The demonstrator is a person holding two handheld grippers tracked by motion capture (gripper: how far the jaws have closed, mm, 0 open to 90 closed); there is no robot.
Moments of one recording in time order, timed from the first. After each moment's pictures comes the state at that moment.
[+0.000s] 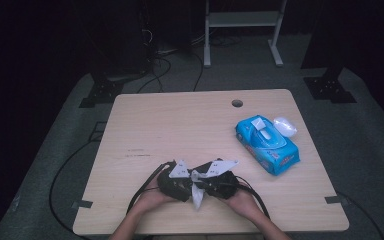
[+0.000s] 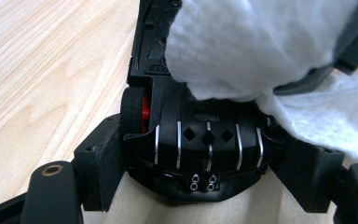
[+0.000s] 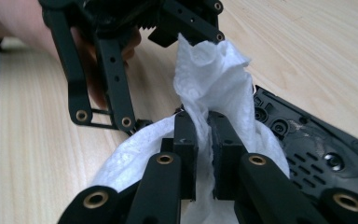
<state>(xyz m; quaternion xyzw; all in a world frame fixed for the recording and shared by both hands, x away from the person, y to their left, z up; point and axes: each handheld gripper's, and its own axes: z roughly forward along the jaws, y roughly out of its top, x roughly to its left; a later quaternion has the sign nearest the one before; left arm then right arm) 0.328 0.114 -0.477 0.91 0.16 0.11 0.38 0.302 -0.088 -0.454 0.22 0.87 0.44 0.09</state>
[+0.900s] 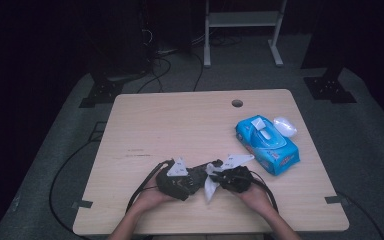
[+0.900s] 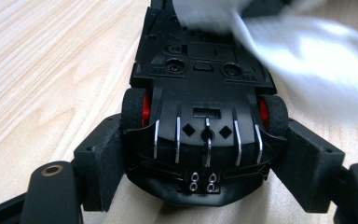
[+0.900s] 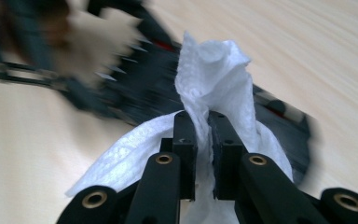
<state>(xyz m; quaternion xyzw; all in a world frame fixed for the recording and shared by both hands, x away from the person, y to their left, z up) 0.328 0.116 -0.472 0.90 0.17 0.11 0.38 0.318 -0.131 -0.454 0.27 0.86 0.42 0.11</state>
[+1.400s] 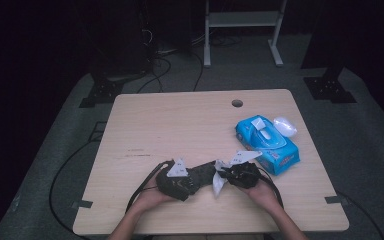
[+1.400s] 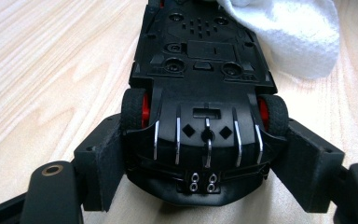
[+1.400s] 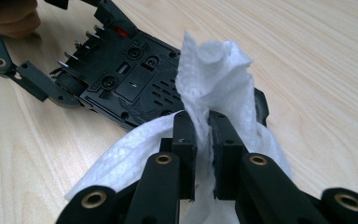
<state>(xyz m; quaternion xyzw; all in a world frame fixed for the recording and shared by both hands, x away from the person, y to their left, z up) 0.328 0.116 -0.472 0.90 0.16 0.11 0.39 0.327 -0.150 -0.456 0.30 0.86 0.41 0.12</state>
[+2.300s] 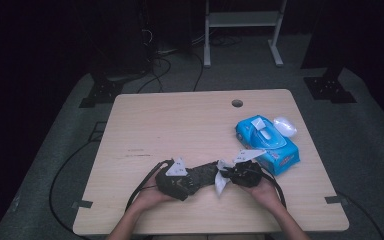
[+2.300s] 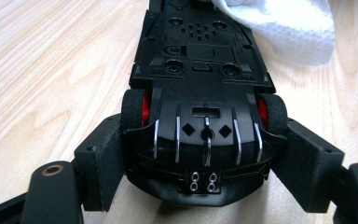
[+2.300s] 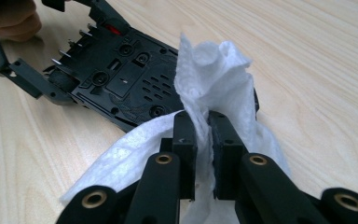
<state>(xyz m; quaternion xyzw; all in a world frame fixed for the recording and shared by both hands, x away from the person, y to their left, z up) 0.329 0.118 -0.471 0.90 0.16 0.10 0.39 0.332 -0.160 -0.460 0.31 0.85 0.42 0.09</state>
